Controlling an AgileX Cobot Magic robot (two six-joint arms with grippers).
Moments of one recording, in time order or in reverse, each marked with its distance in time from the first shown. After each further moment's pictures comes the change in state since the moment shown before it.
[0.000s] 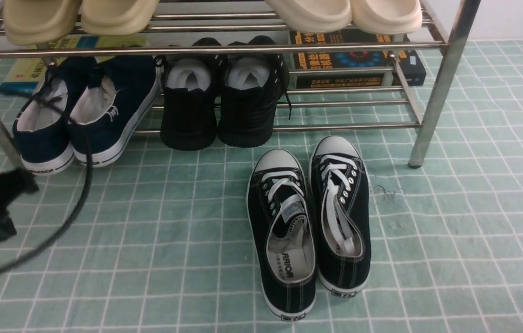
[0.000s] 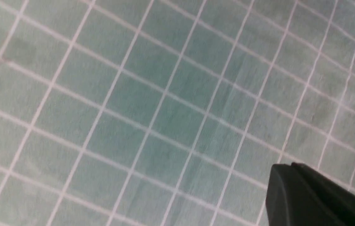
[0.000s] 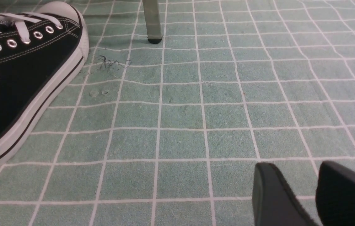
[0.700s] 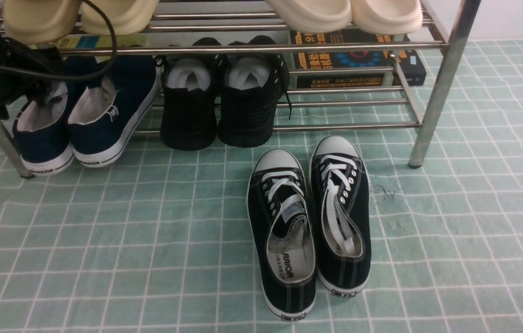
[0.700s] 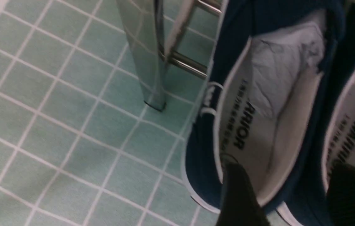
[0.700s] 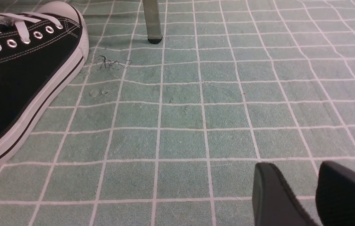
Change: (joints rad) right arm 0.000 0.000 0.000 0.000 0.000 0.000; left arm 0.000 0.606 -0.555 0.284 -0.092 -0.140
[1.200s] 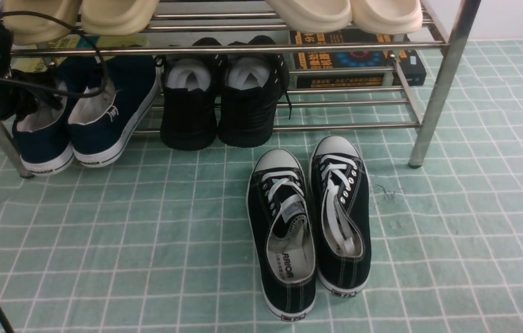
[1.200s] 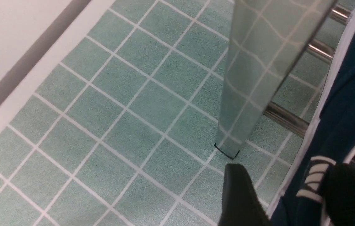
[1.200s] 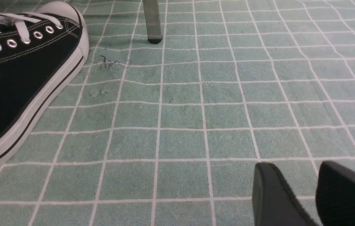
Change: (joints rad) right arm 0.000 0.000 0.000 0.000 0.000 0.000; left arm 0.000 0.151 -0.002 0.325 -0.032 -0.320
